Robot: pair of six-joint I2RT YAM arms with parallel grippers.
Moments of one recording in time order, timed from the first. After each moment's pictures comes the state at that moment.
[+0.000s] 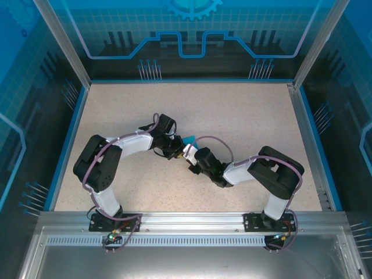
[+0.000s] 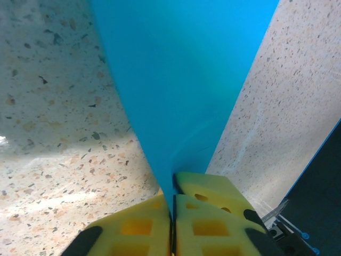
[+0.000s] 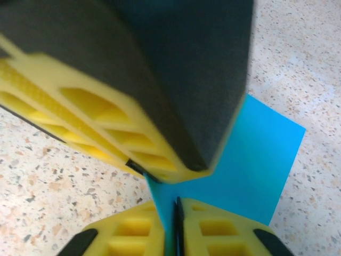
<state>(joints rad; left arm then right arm) -0.47 1.76 1.03 -0.36 0.53 -1.03 0.89 1.76 0.61 0.54 0.24 -0.17</state>
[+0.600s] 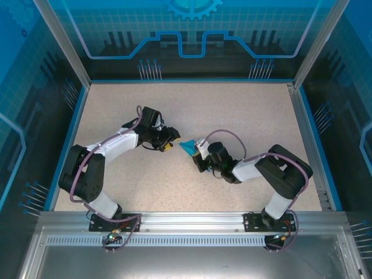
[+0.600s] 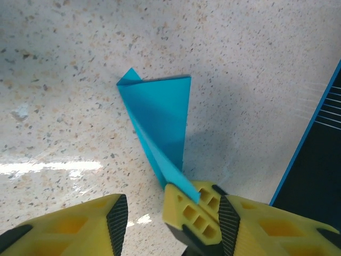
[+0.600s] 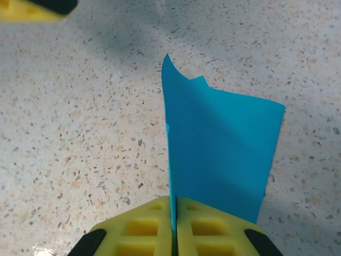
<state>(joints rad) -0.35 1.61 1.00 -0.38 0.49 -1.00 0.72 1.71 0.53 0.60 -0.09 0.13</state>
